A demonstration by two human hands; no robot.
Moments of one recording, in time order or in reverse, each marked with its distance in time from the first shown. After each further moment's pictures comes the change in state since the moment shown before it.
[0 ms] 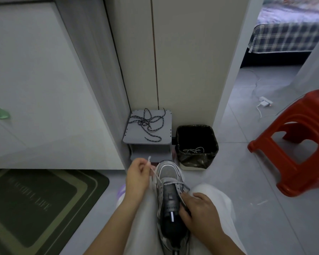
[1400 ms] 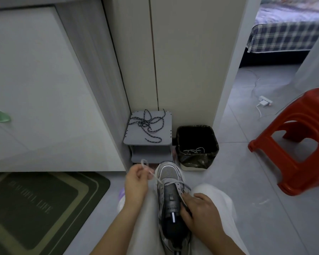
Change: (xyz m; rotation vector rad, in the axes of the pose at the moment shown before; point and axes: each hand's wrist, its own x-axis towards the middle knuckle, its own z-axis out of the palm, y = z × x) left_hand -0.009 -0.007 -0.002 -0.132 0.066 -0.005; right_hand -0.002 0.003 0.006 0.015 0.013 0.001
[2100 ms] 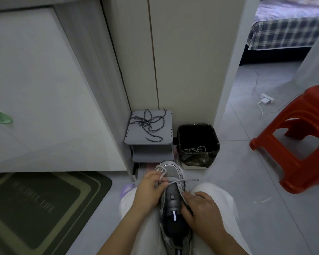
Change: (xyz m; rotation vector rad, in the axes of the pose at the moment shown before) left_hand -0.008 -0.017 0.008 0.427 -0.362 0.148; right_hand -0.001 0.001 0.002 -0.024 0.021 -0.023
